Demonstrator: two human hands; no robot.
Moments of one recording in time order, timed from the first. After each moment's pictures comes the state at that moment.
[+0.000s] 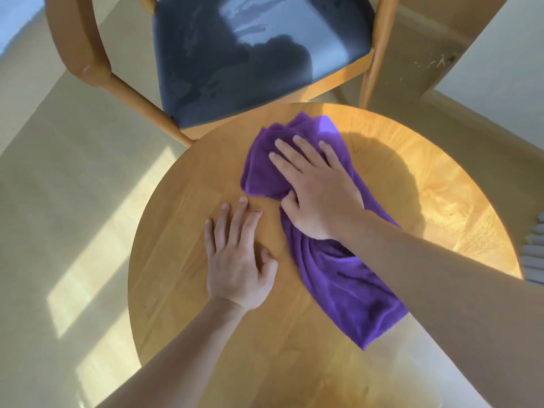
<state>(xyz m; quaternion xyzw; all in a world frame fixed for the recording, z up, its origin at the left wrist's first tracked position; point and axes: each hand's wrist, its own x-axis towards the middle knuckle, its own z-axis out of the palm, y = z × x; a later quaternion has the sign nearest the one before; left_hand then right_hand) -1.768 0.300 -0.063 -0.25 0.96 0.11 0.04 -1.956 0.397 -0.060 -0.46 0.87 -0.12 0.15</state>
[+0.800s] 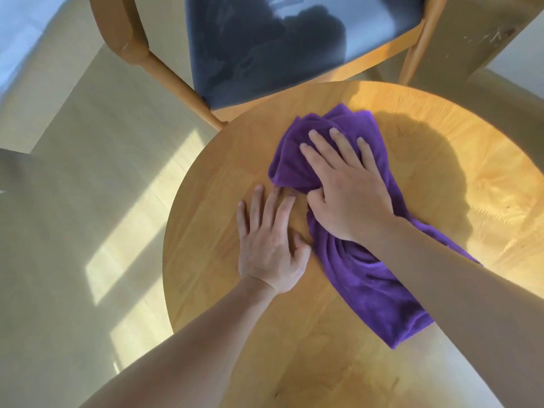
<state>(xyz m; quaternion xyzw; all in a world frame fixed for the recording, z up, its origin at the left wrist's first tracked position) -1.767 0.298 -0.057 -0.24 0.96 0.11 0.06 -1.924 0.389 -0.051 -0.41 0.88 -0.14 0.17</state>
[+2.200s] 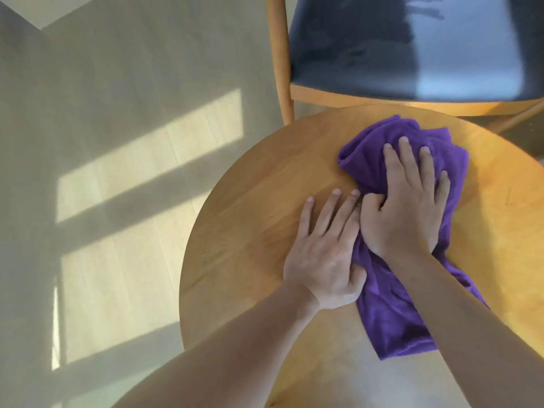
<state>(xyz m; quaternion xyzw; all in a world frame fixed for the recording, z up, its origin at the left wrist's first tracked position) -1.765 0.291 -0.060 -0.24 0.95 0.18 0.05 -1.906 0.329 -0.059 -0.33 0.93 -0.12 0.10</state>
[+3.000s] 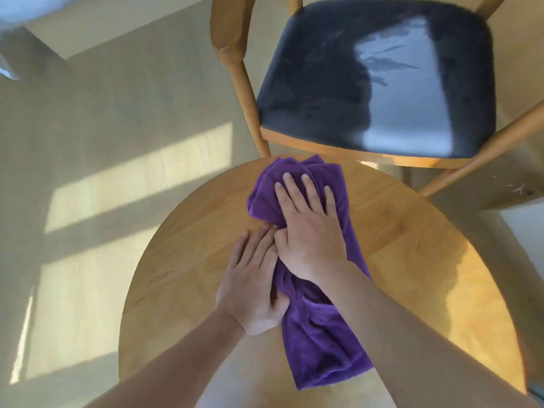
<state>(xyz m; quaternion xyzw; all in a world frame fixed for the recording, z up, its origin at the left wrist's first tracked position) -1.766 0.300 -0.058 -0.32 0.94 0.14 0.01 -1.929 0.310 -0.053 -0.58 0.79 -0.07 0.18</state>
